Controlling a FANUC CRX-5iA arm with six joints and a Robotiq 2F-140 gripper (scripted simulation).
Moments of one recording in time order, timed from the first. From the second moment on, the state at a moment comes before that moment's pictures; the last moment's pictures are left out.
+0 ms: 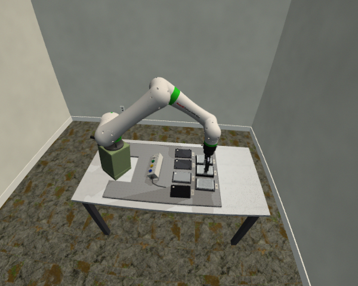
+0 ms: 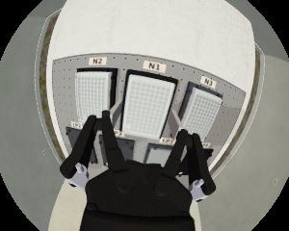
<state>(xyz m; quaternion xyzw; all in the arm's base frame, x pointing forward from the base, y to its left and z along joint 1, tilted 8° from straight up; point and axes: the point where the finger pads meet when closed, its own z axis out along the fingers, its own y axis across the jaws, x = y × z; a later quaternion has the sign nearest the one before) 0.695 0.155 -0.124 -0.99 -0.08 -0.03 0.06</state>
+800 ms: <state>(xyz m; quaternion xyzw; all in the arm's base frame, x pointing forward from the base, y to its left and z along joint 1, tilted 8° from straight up) 0.693 0.152 -0.096 -0.99 -0.08 -0.03 0.06</state>
